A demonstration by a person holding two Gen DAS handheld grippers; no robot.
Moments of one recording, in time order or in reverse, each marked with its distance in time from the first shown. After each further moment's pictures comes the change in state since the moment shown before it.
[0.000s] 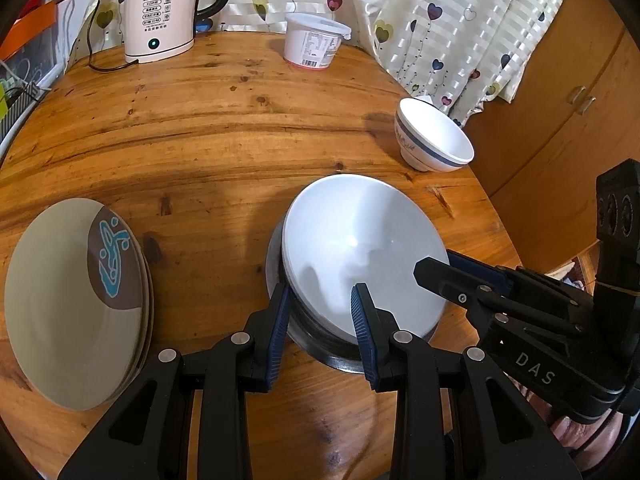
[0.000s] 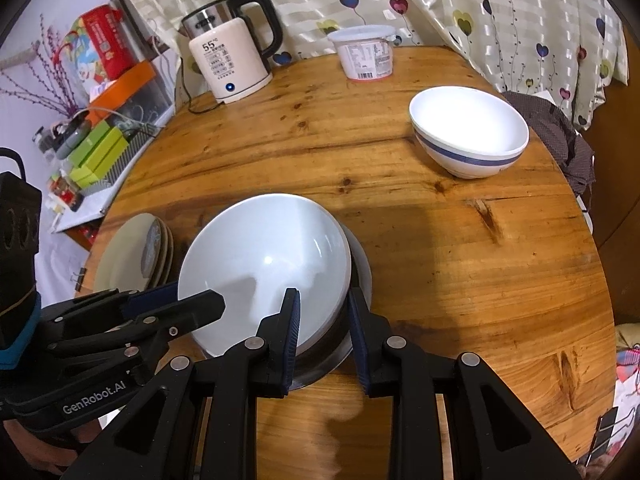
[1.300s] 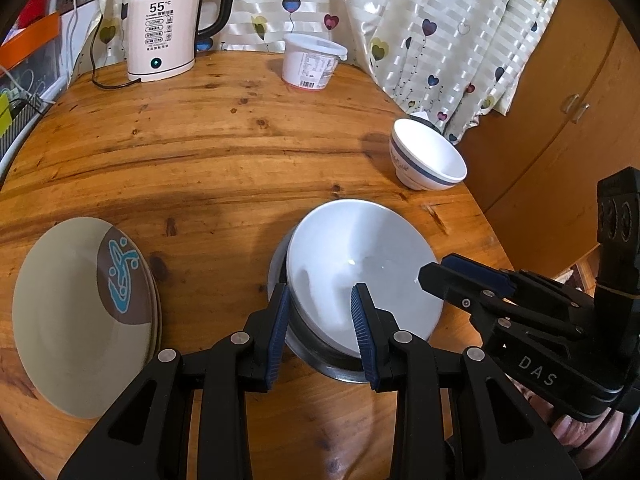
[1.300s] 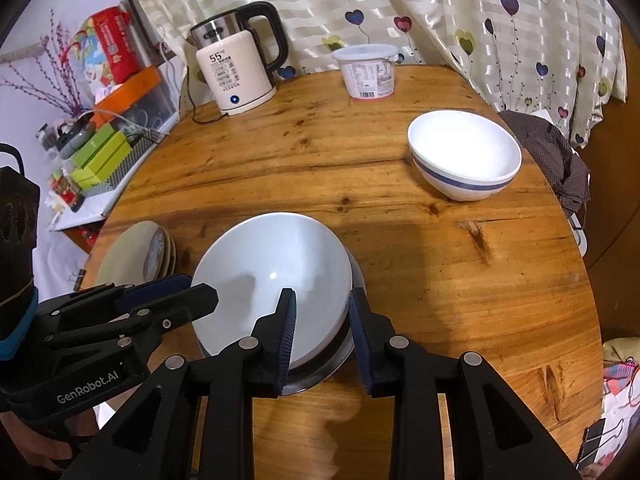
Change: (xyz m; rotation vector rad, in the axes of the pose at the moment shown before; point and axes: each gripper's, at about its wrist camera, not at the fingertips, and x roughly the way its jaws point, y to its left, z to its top) left arm -0.011 -0.001 0.004 0.006 -0.068 -0.001; right arm -0.011 0.004 0.003 -0.030 -0.052 -0.015
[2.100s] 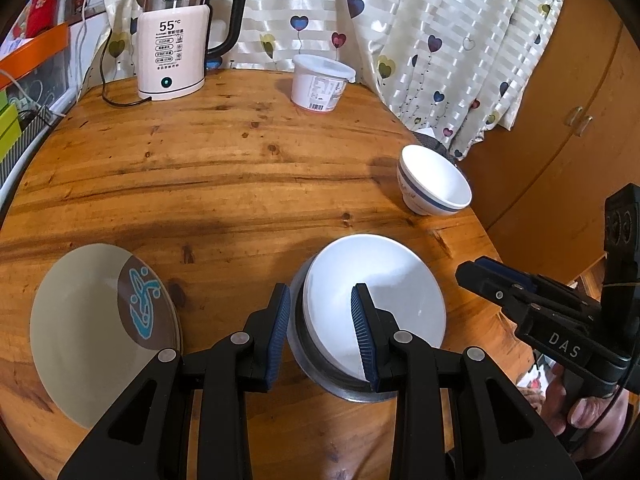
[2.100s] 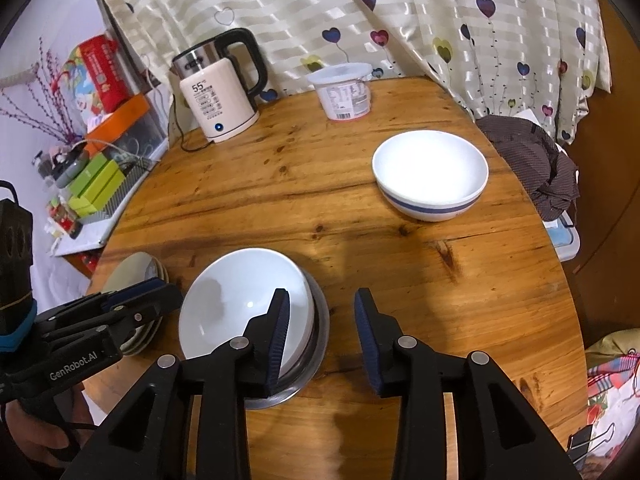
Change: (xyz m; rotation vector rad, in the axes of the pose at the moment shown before) left arm -0.010 0.006 0.017 -0.002 -0.046 0.020; right arm -0.019 -0.027 0.013 0.061 -0.052 -0.006
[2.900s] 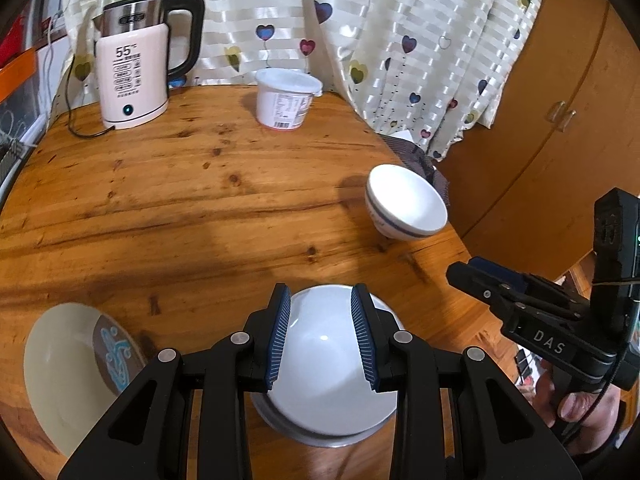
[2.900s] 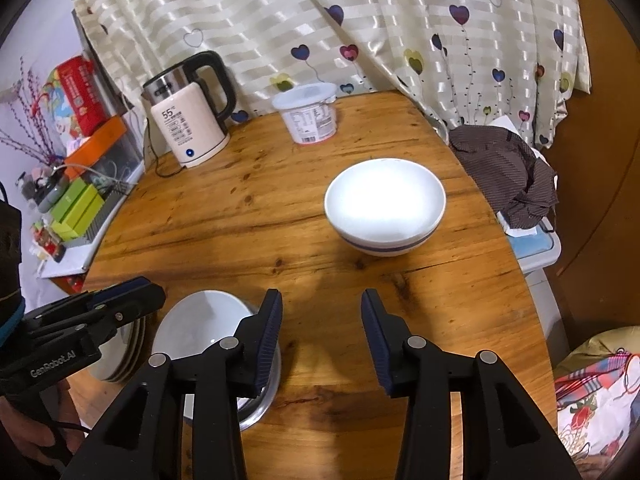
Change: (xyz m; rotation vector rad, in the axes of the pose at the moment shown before) left arm 0.010 -0.026 0.038 0.064 -0.003 -0.066; right arm -0.007 -0.029 0.025 0.040 -0.039 -0.063
